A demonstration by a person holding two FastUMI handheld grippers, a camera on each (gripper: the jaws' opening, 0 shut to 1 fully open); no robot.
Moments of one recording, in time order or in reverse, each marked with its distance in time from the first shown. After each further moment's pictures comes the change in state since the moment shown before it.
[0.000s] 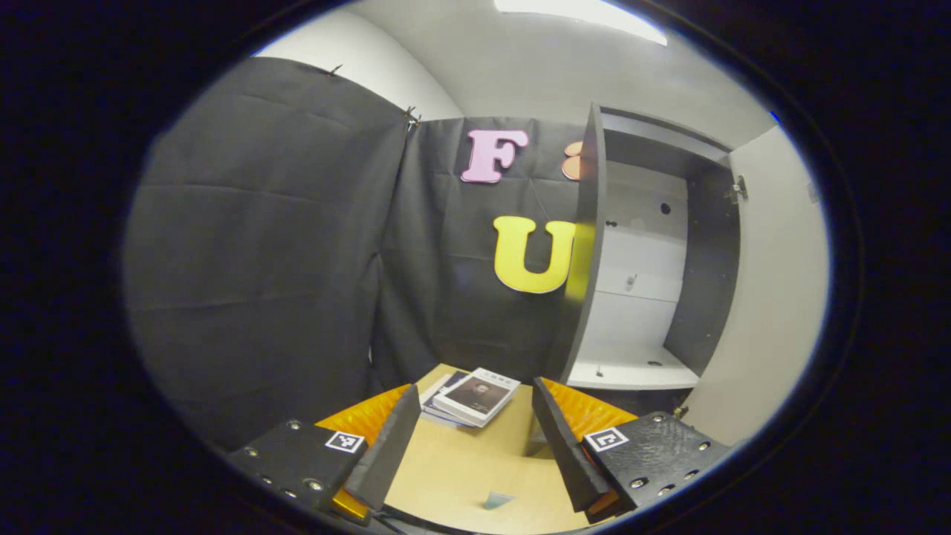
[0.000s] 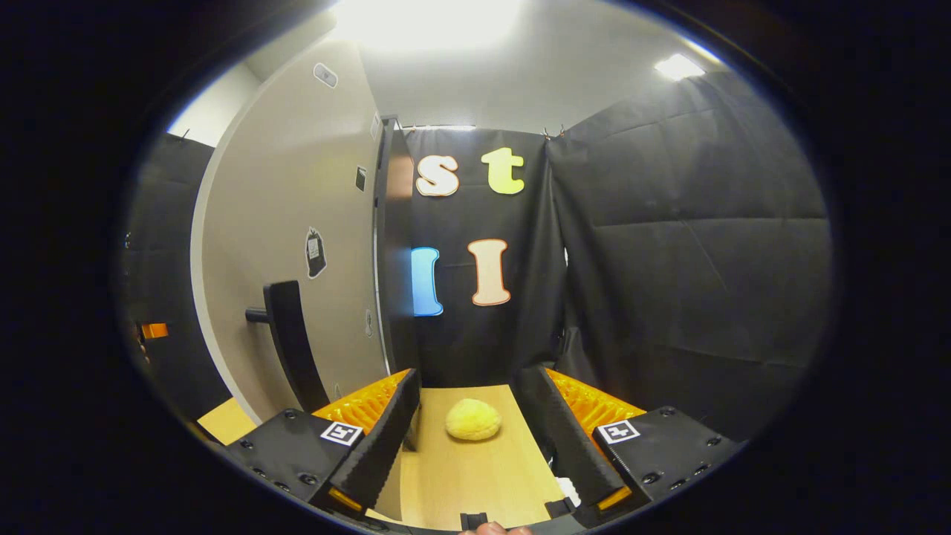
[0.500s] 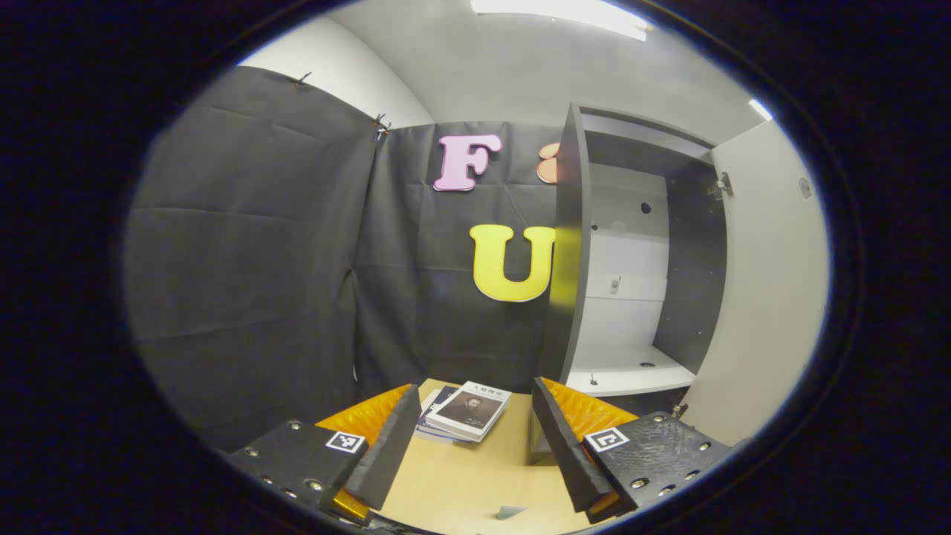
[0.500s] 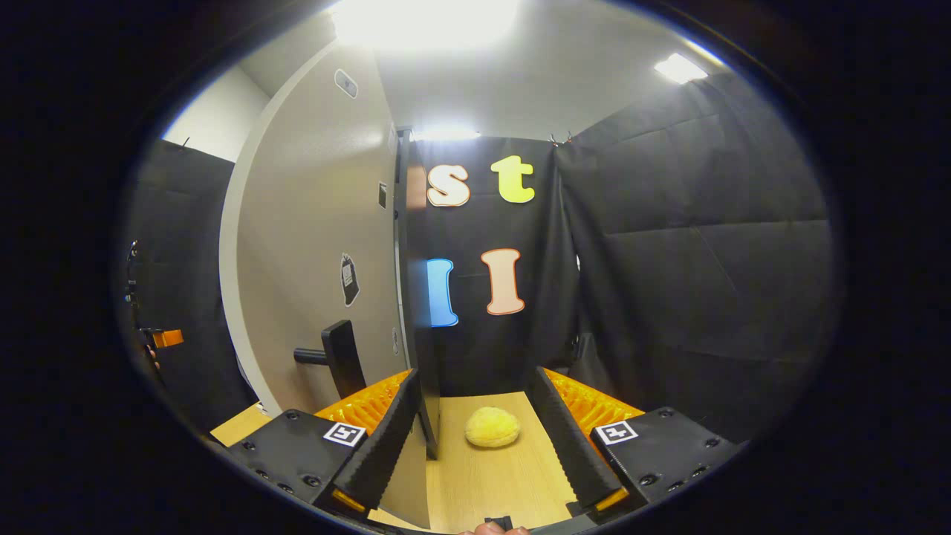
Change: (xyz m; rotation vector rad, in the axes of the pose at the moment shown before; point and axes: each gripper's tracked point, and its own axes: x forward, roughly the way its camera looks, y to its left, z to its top) left arm 0.040 -0.014 0.014 0.055 -0.014 -0.131; right arm -0.008 0.032 0.015 0.030 -0.017 0.003
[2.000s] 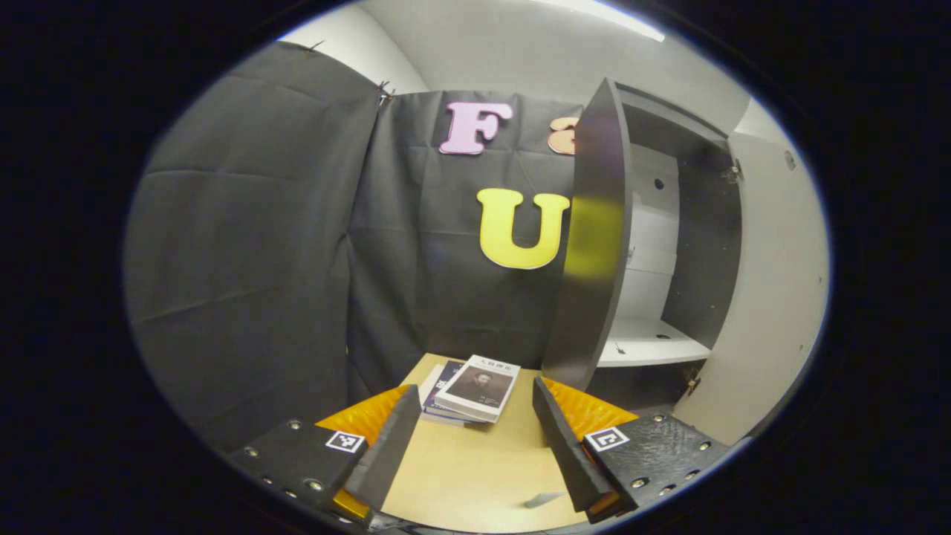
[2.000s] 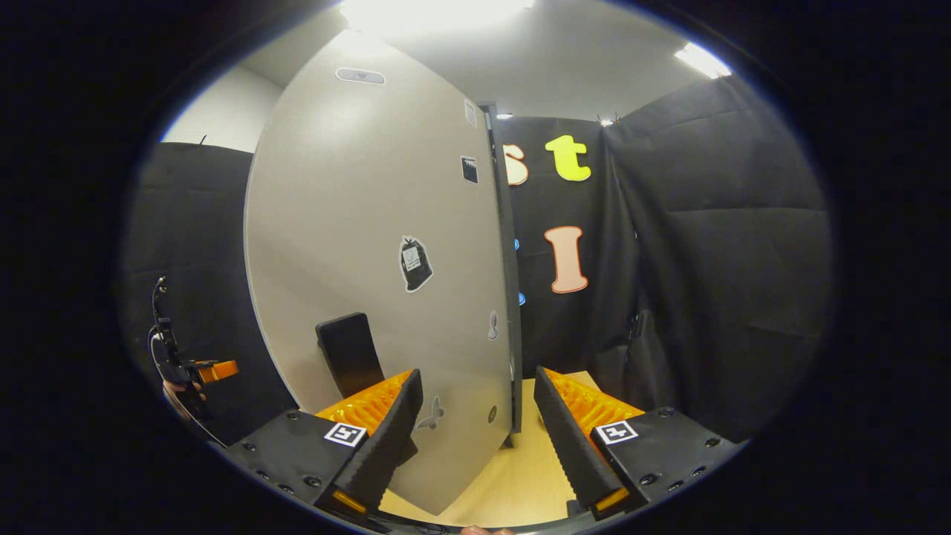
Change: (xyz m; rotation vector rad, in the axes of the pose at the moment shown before) left arm 0.034 0.079 -0.060 -0.054 0.111 -0.048; right arm 0.004 0.159 -0.019 0.012 0.083 0.179
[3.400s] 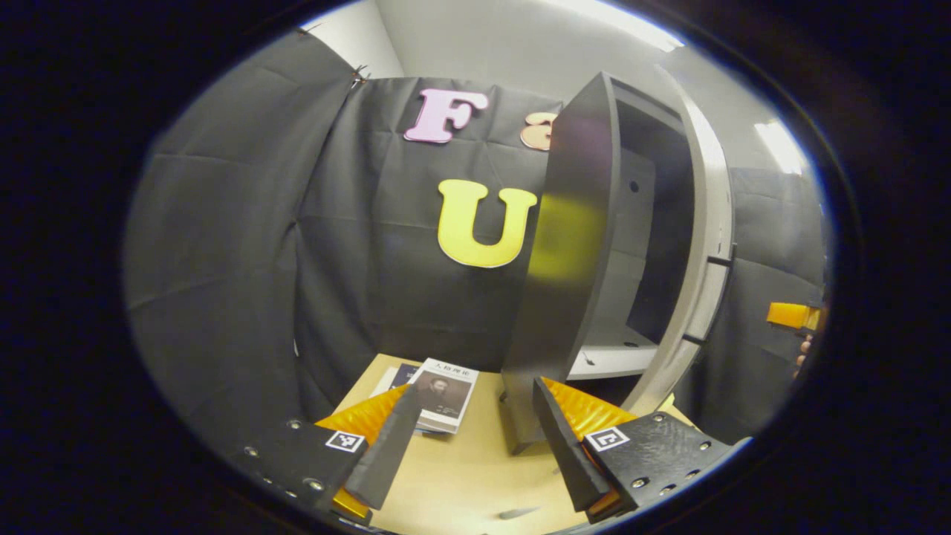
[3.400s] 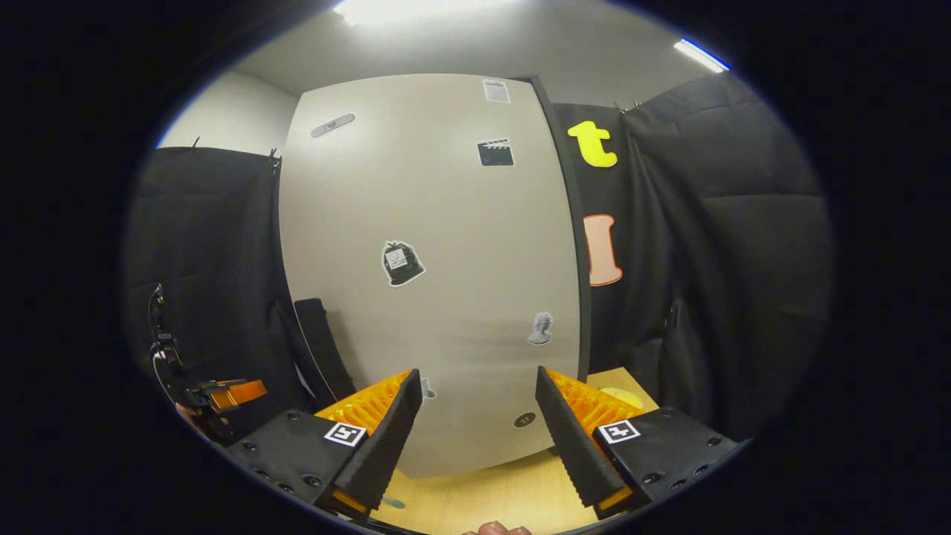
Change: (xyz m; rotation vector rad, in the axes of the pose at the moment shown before) left arm 0.062 -0.053 0.019 -0.022 0.012 -0.193; right arm 0.071 0.059 -0.003 0.016 0.021 0.003
